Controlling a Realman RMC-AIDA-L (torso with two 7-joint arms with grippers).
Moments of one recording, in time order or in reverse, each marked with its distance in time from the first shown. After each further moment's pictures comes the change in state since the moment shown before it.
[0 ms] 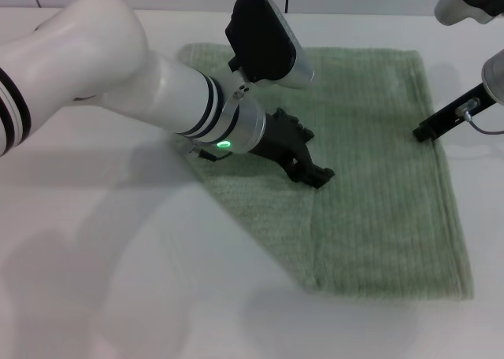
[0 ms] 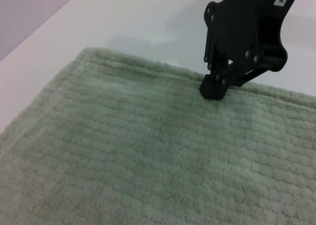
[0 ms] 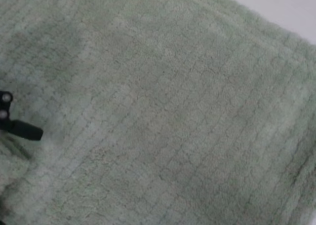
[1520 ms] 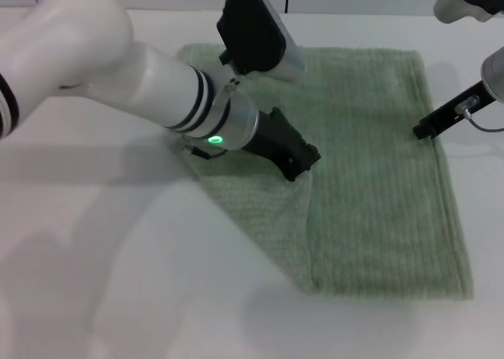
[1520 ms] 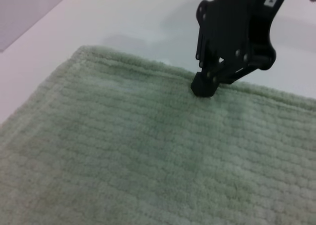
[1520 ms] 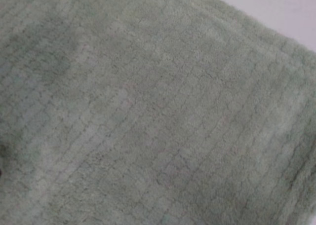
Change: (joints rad) left arm 0.009 0.007 -0.085 0.016 0.025 0.094 0.020; right arm 0.003 0.000 0.000 0.000 -0.002 0.008 -0.002
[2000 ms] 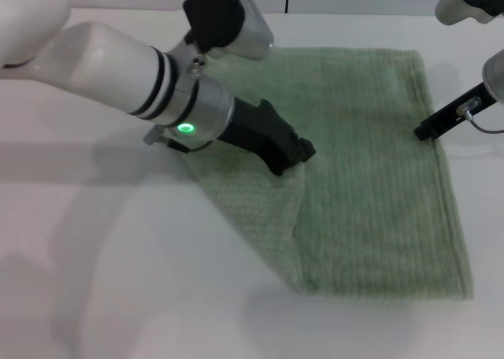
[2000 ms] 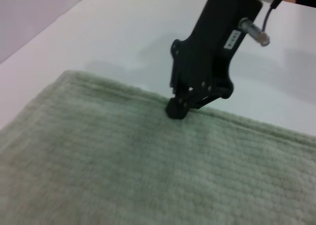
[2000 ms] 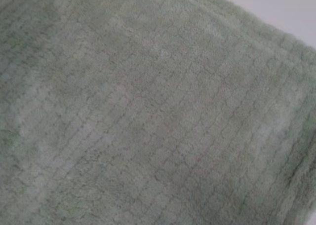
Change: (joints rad) left arm 0.091 0.013 -0.175 0.152 0.057 0.215 0.029; right arm -0.003 0.000 0.000 0.000 -0.003 0.001 0.000
